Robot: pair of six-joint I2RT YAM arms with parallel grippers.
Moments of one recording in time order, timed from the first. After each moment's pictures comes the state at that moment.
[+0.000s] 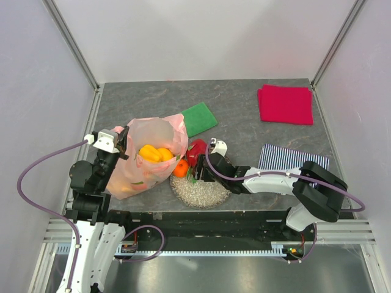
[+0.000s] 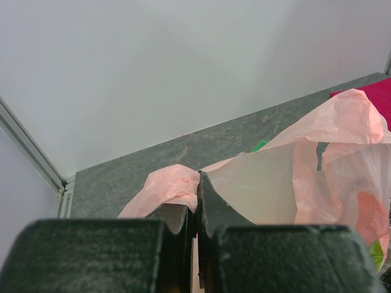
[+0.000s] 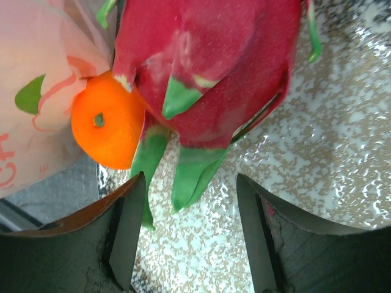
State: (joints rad) left arm -0.10 0.42 0.65 -0.02 0.22 0.15; right arm 1.01 1.55 0.74 0.13 0.30 0.90
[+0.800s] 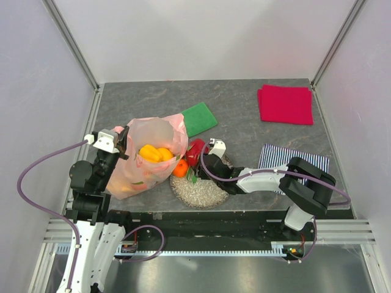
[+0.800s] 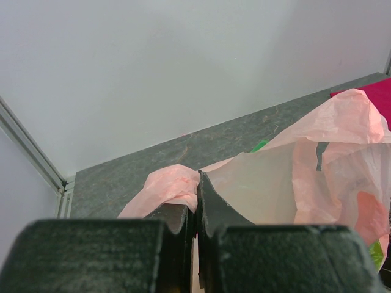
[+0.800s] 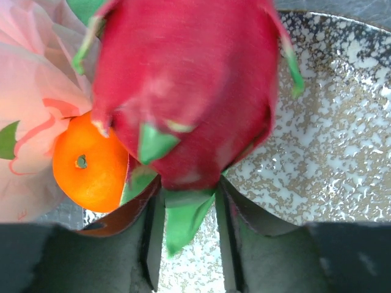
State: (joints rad) left arm -0.10 0.42 0.65 -0.02 0.22 0.15; right arm 1.02 1.65 0.74 0.27 0.42 0.89
